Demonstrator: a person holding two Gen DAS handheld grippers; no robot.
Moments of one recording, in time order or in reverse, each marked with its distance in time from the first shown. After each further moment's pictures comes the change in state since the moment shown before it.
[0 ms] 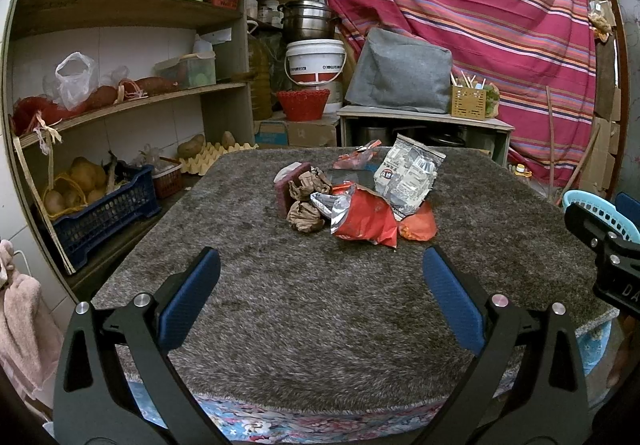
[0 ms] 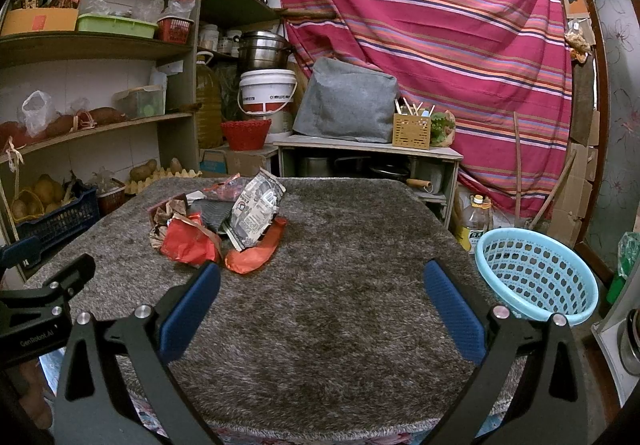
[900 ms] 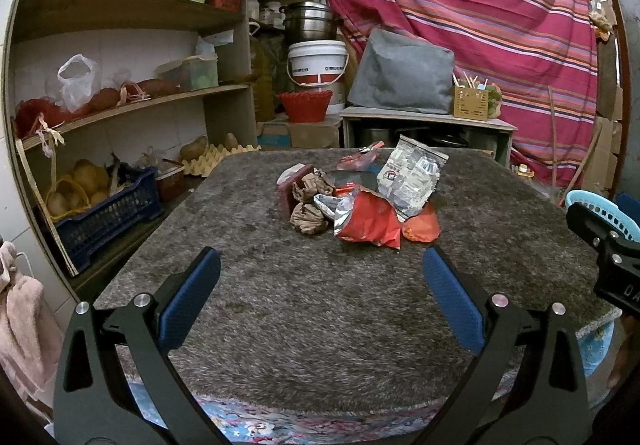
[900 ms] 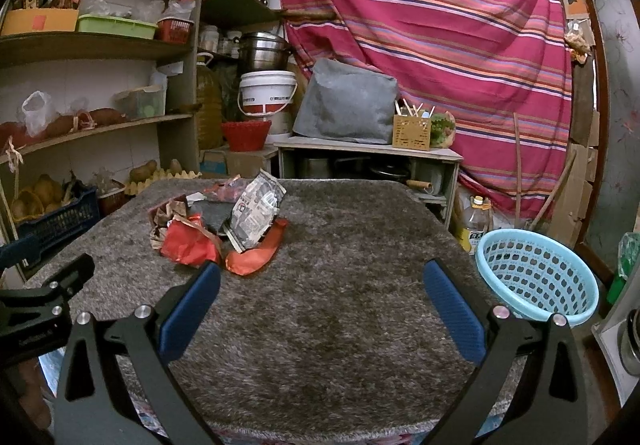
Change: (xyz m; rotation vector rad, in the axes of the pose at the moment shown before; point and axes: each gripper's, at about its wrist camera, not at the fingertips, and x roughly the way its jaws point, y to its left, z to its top) left arm -0.002 0.001 0.002 0.003 -0.010 0.008; right arm 0.001 0.002 -0.001 0.001 -0.007 0.000
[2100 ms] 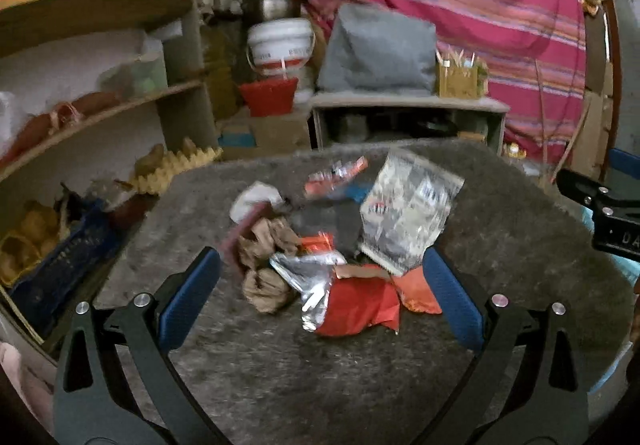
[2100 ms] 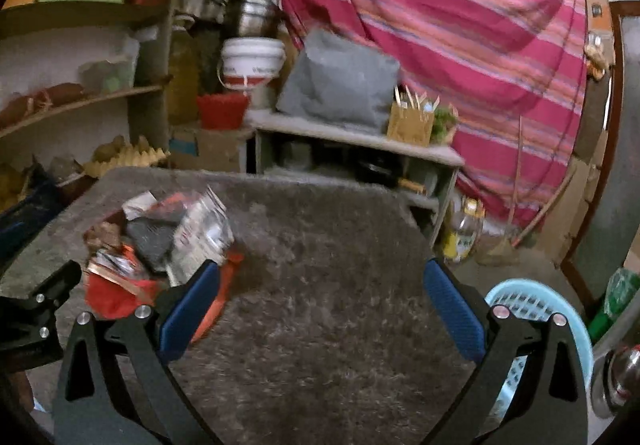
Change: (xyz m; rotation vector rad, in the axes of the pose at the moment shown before) left arm 0.128 -0.027 0.064 0.089 0.105 -0.093; right arm 0.129 -0.025 0.069 -0.073 0.163 -0.068
